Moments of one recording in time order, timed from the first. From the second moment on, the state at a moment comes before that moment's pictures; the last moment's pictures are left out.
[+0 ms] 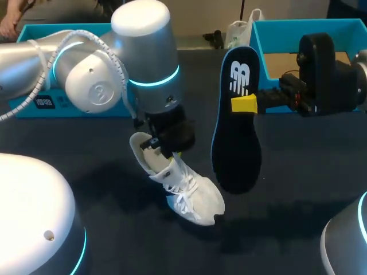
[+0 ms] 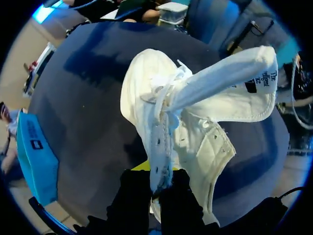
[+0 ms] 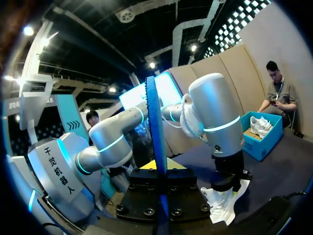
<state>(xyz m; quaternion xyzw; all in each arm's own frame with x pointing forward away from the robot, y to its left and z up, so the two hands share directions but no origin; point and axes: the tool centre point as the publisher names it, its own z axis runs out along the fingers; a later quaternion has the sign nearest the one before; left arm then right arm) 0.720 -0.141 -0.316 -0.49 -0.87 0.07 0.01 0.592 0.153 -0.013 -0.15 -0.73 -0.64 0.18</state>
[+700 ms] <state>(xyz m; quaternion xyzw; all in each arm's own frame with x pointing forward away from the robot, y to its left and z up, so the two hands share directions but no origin) 0.699 -0.140 -0.334 -0.66 -0.75 0.03 0.00 0.592 0.153 -0.013 -0.15 -0.73 -0.64 0.18</state>
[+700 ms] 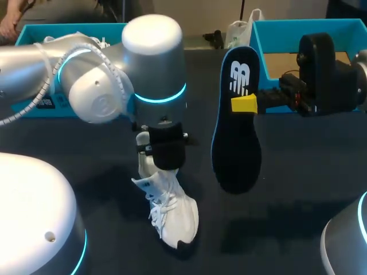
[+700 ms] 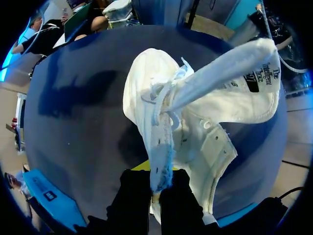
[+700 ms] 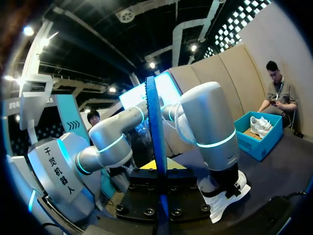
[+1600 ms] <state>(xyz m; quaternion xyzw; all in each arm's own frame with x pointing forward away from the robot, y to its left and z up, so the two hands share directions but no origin) 0.698 -0.168 -0.367 -0.72 -0.69 0.04 0.00 0.592 0.153 -0.013 -0.15 -0.73 -0.64 0.18</state>
